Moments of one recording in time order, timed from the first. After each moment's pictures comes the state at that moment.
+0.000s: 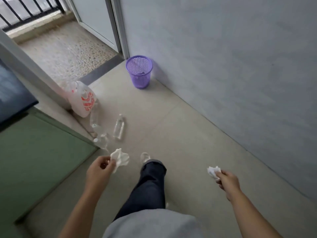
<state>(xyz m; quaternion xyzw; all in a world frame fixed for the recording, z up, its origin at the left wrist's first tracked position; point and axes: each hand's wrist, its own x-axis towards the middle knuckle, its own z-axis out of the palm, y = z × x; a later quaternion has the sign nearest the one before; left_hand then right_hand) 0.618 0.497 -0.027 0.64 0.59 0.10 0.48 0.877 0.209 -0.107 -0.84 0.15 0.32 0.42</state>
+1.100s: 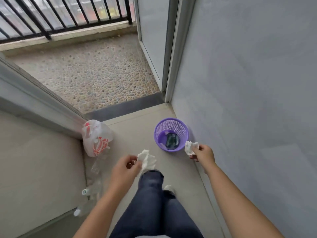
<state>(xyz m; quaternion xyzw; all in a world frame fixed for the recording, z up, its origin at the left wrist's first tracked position) 1.064 0.980 -0.015 0.50 0.68 0.17 0.51 1.328 0.962 -0.108 -0.81 -0.17 0.47 0.31</state>
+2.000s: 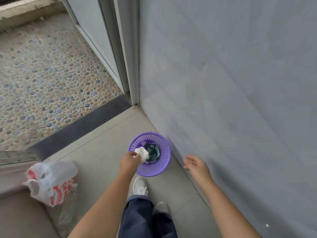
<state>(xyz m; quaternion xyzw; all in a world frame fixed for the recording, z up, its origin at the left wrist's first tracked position) 1.246 1.221 -0.236 0.48 0.69 -0.07 0.54 1.417 1.079 -0.195 -0.84 -0.04 0.45 0.29</state>
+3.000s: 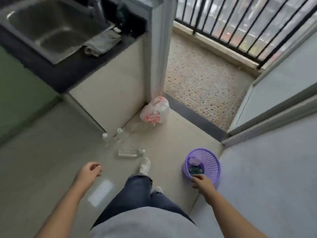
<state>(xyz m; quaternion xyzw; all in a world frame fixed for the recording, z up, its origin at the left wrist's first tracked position) 0.971 0.757 -0.049 0.02 0.87 0.33 0.38 1.281 0.976 -0.092 -0.64 -0.56 0.52 -0.10</state>
